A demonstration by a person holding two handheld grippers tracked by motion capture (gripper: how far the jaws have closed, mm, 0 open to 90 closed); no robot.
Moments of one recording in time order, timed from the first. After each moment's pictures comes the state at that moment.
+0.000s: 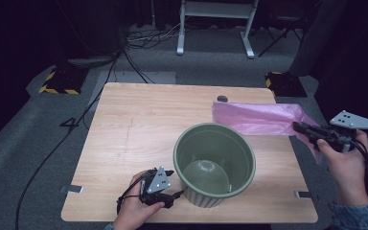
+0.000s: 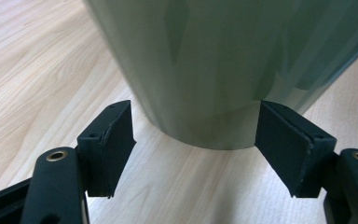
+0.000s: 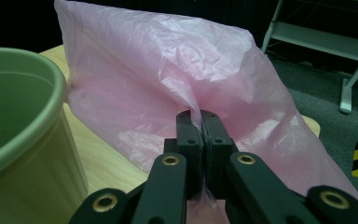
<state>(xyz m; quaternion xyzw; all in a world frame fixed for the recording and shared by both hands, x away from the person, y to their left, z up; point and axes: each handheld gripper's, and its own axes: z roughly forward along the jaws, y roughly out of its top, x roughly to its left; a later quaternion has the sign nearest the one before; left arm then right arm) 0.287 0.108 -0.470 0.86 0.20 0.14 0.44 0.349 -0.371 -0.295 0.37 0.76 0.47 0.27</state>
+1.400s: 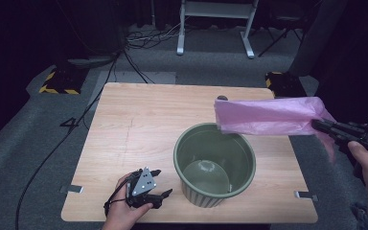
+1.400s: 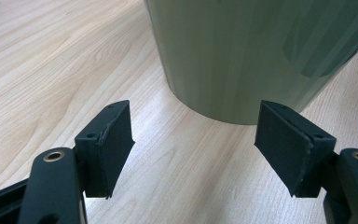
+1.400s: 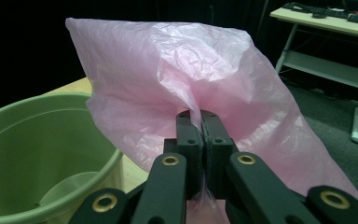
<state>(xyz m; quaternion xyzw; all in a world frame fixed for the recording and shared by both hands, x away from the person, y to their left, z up) 0.276 0.142 -0.464 0.84 0.25 0.17 0.45 0.301 -0.369 -0.226 0.33 0.75 0.50 0.26</state>
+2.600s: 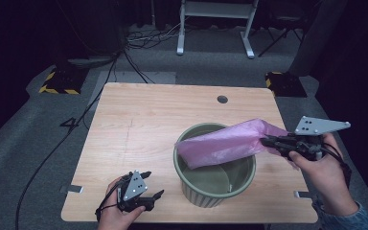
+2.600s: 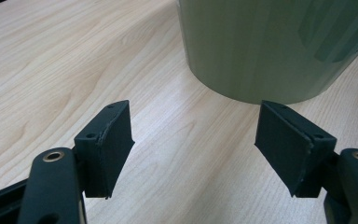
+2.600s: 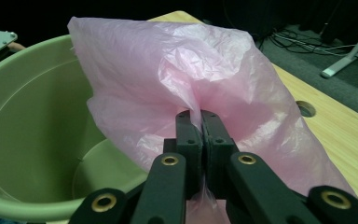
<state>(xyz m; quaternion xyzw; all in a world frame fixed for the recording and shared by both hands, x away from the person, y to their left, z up) 0.264 0.162 -0.464 0.83 0.28 0.20 0.44 0.330 -0.287 -0.285 0.26 0.84 0.45 0.17</state>
